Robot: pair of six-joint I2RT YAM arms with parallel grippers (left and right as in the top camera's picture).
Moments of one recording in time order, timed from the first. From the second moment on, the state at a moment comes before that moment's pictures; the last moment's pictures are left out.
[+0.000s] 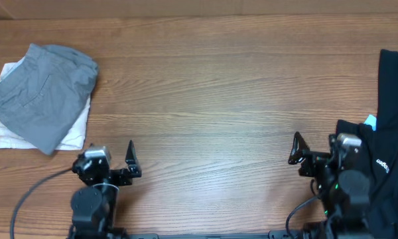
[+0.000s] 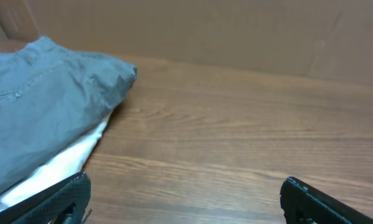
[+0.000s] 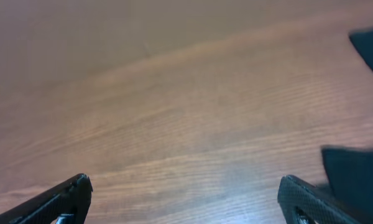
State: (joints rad) left arm -0.07 0.16 0.26 -0.36 -0.09 -0.16; right arm 0.03 0.30 0.35 -0.40 0.01 0.27
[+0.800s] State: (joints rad) left arm -0.07 1.13 0.89 -0.86 -0.05 -0.18; right arm -0.21 1.42 0.98 -0.85 0.13 0.53
